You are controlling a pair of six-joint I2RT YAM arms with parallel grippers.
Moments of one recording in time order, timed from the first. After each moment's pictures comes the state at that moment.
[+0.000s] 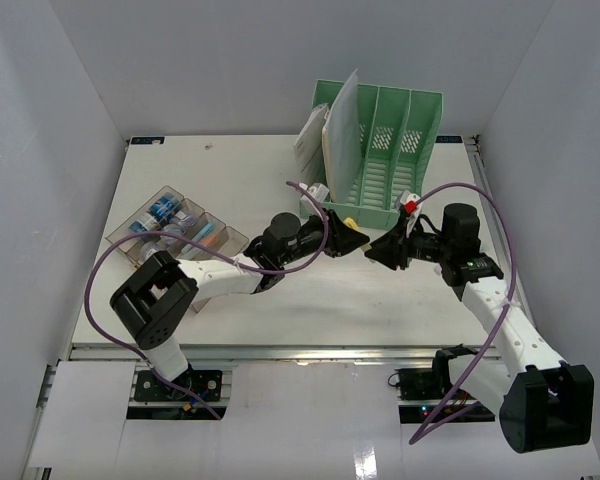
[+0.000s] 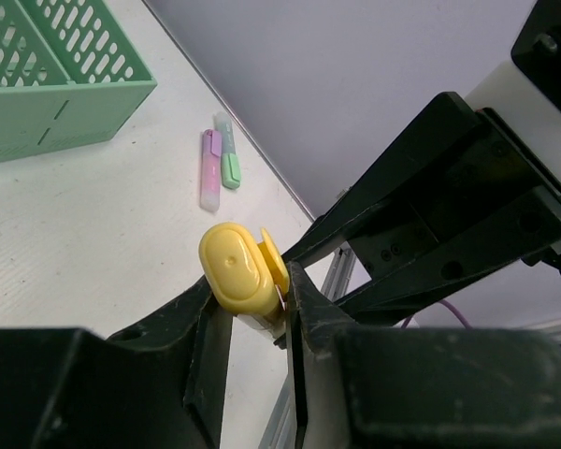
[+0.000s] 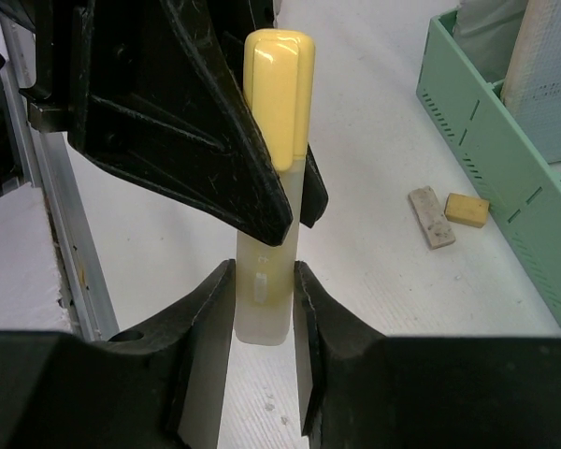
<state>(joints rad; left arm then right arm) -0.86 1.68 0.90 0.79 0.26 -0.79 0.19 1.00 0.67 -0.13 -0.95 -0.21</state>
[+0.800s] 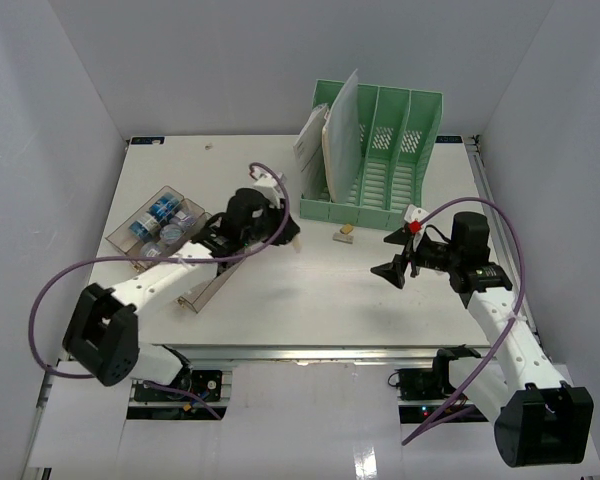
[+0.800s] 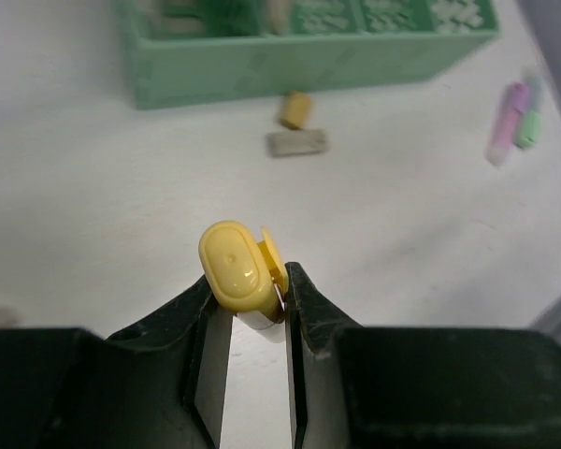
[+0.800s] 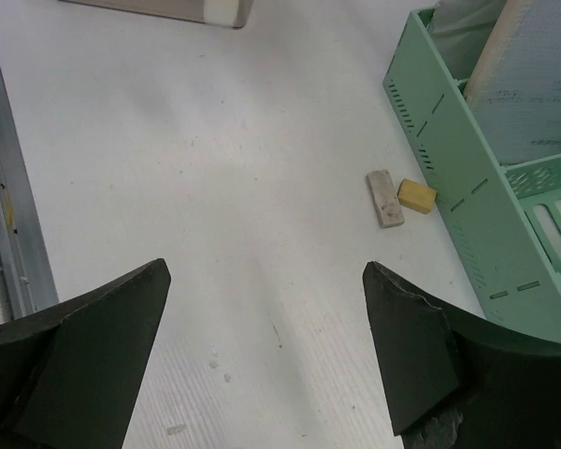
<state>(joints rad) -0.61 1.36 0.97 -0.07 0.06 -0.38 0.11 0.92 0.64 -0.27 -0.98 -0.52</state>
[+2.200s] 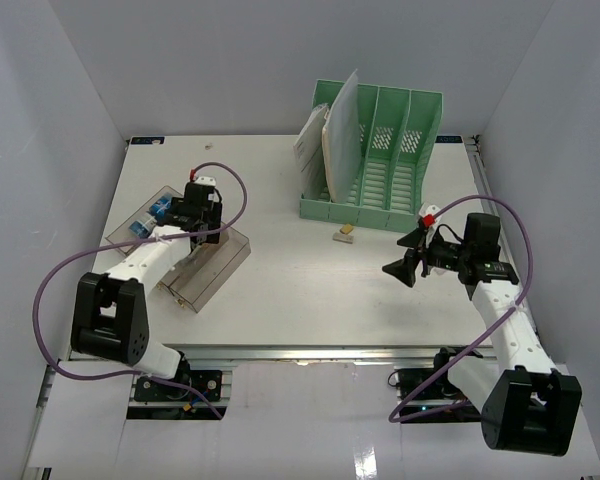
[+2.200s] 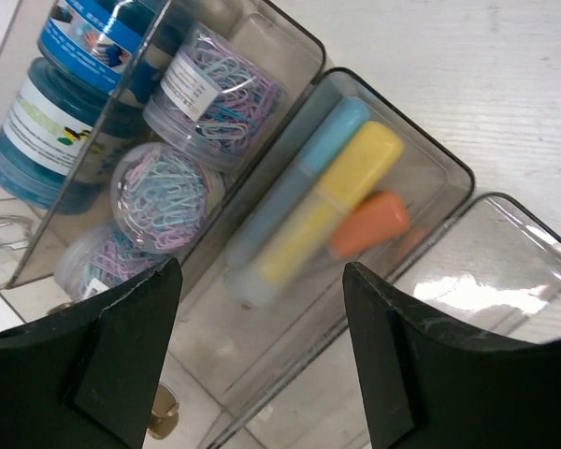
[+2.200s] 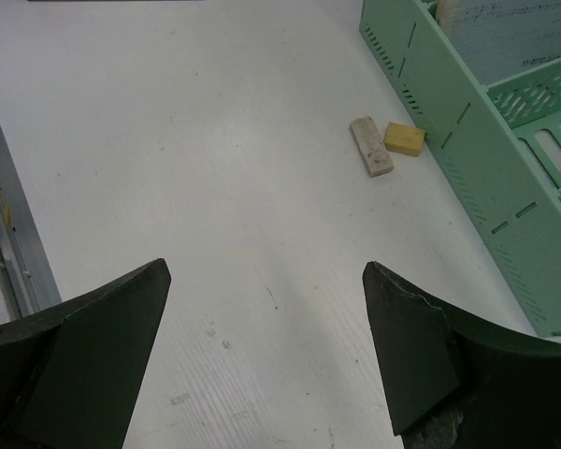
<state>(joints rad) -0.23 1.47 0.97 -0.35 -0.44 0.00 -0.05 0.98 0.65 -0.35 -1.04 -0.56</state>
